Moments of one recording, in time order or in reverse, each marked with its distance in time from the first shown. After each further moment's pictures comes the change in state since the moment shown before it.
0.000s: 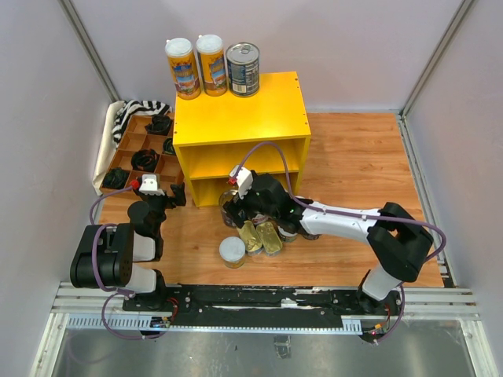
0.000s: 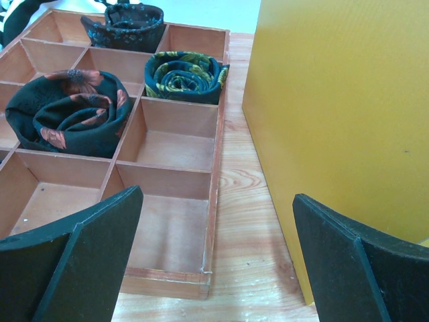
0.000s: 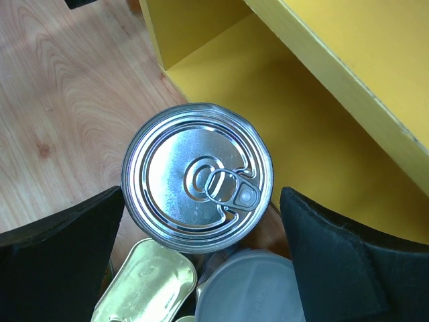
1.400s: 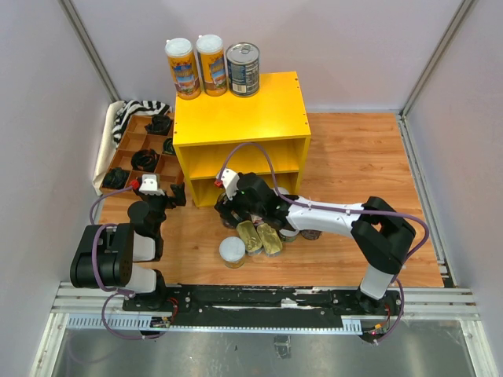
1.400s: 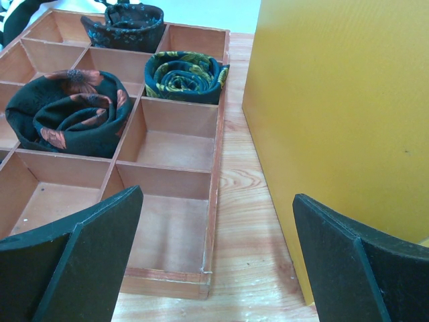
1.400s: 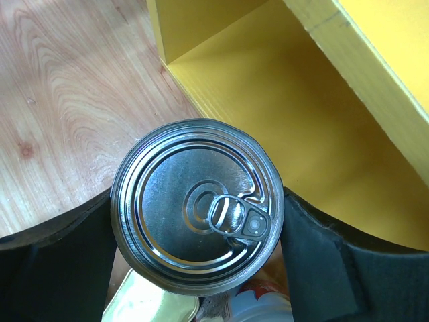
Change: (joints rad) left arm 0.000 0.000 0.000 0.000 0.000 0.000; right arm 0.038 0.118 0.134 -0.102 0.033 -0.047
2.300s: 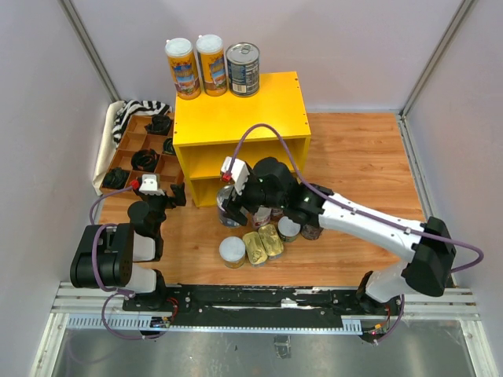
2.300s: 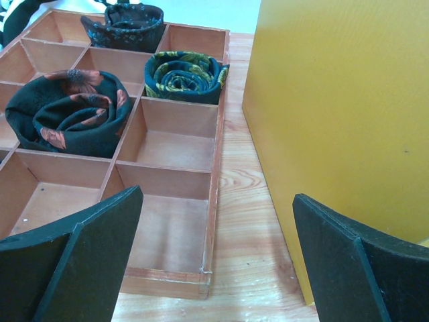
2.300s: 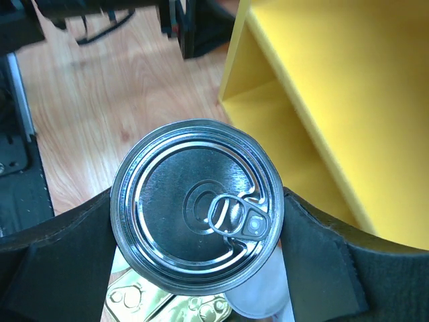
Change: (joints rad) left arm 0.000 0.000 0.000 0.000 0.000 0.000; right arm 0.021 -0.278 0.105 -0.312 -0.163 -0.077
